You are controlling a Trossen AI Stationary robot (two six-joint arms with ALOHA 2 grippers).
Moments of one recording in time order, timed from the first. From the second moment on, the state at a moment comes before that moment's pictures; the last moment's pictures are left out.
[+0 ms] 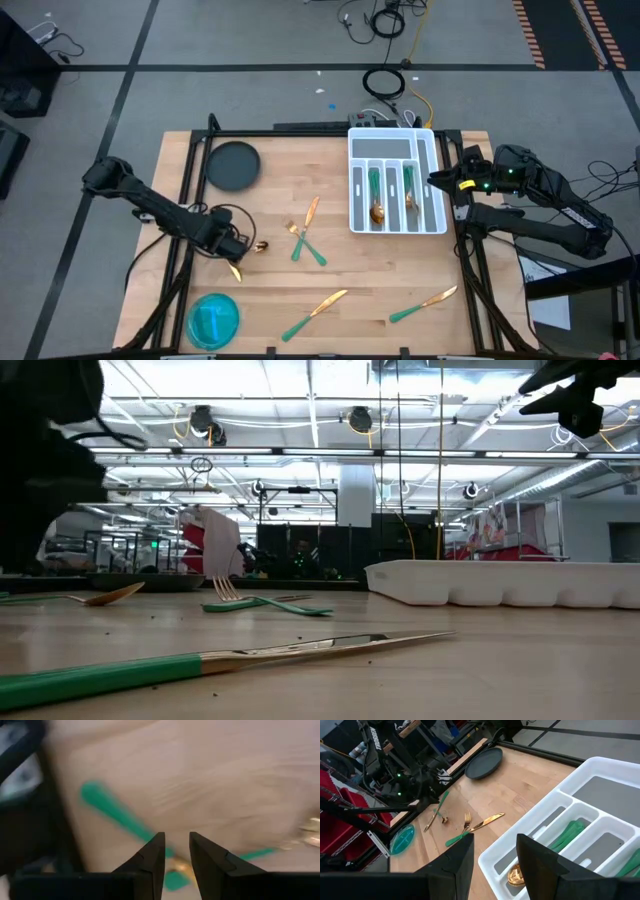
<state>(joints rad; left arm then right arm) -0.45 1.28 0.66 -1.09 -0.16 -1.73 -0.42 0.40 0.81 -0.79 -0.16 0.56</state>
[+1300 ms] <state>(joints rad) -0.44 1.31 0.65 -0.70 -0.12 -0.82 -0.42 0.40 0.81 -0.80 -0.16 0.50</state>
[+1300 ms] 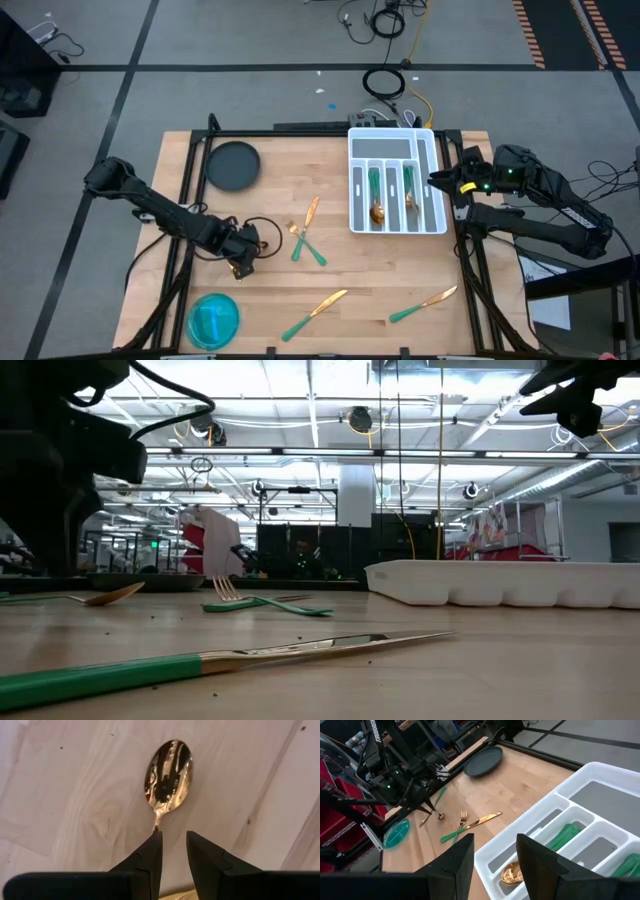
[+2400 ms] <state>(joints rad) -0.36 1.30 0.50 -0.55 -0.13 -0.75 -0.42 0.40 0.81 -0.80 -0.16 0.52</state>
